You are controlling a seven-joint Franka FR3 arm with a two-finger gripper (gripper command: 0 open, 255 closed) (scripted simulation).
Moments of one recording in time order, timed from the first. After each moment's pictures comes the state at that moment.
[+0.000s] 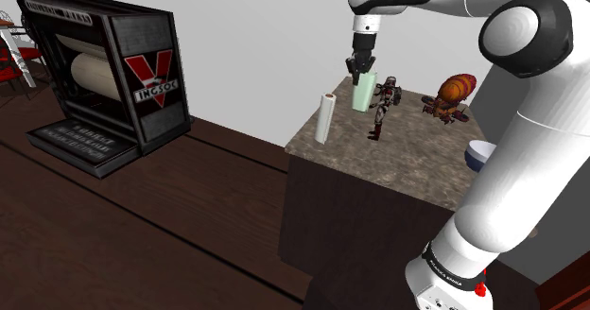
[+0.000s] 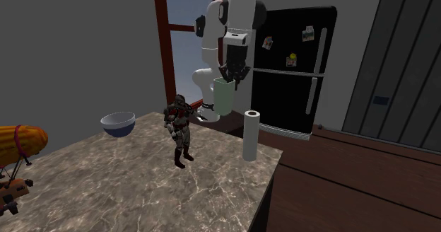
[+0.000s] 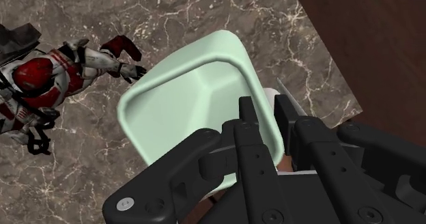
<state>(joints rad) -0.17 0.08 -0.27 -1.63 -0.04 1.61 -0.21</state>
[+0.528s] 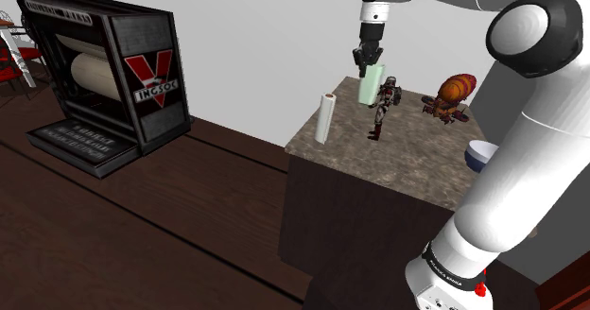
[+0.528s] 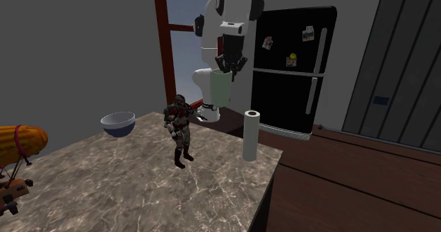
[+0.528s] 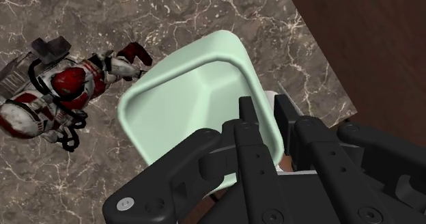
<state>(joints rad) -0.18 0.05 -0.27 -1.58 -0.05 1.53 -0.23</state>
